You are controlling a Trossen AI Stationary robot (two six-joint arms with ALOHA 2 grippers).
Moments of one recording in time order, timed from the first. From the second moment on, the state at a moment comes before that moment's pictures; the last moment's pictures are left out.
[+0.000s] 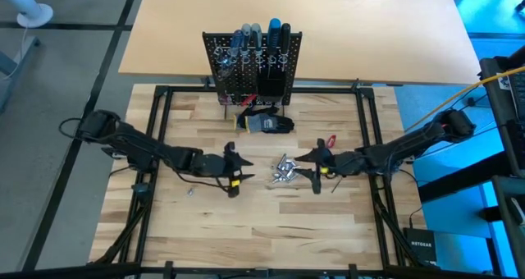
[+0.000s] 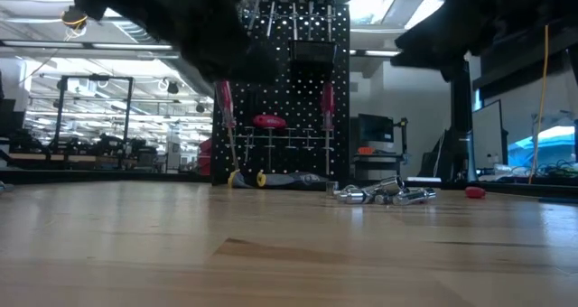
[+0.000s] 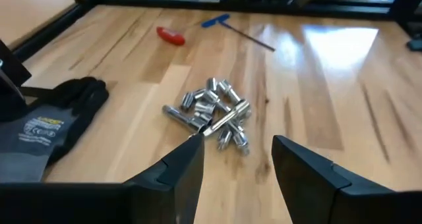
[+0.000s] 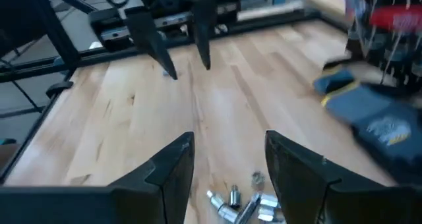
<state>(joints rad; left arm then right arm) -0.24 1.47 0.71 0.29 -0.37 -0.17 0.31 1.10 0.46 0.30 0.41 0.32</state>
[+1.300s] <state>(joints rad) -0.22 1.50 0.71 0.30 -0.37 -0.15 -0.14 1.29 0.75 -0.85 0.21 0.31</state>
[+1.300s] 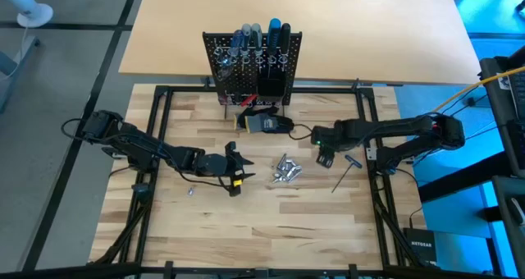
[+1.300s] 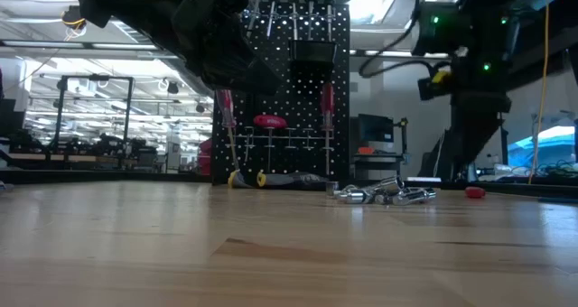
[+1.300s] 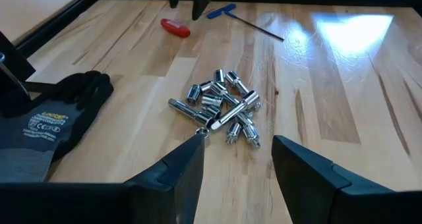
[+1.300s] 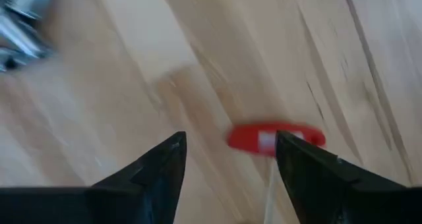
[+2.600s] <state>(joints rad) -0.23 1.50 0.71 0.24 -0.37 -0.18 -0.48 1.47 0.68 -0.78 0.07 0.18</state>
